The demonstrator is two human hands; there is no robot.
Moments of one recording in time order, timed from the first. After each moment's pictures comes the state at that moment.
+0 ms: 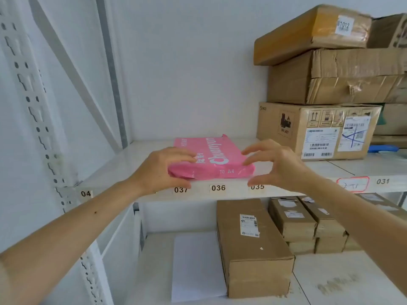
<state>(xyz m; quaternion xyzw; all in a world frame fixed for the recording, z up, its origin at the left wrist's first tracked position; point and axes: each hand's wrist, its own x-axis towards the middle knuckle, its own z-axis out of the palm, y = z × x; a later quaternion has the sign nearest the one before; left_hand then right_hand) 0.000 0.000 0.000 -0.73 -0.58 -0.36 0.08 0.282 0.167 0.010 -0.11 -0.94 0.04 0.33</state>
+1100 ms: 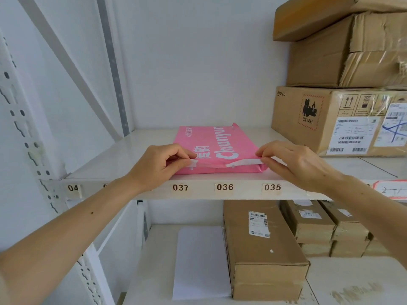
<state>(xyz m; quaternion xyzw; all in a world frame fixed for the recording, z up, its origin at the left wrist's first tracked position) -0.017 0.031 -0.024 -0.68 -0.59 -0.44 0.05 0.265 0.219 -0.015 -0.01 -0.93 -0.07 0.37</state>
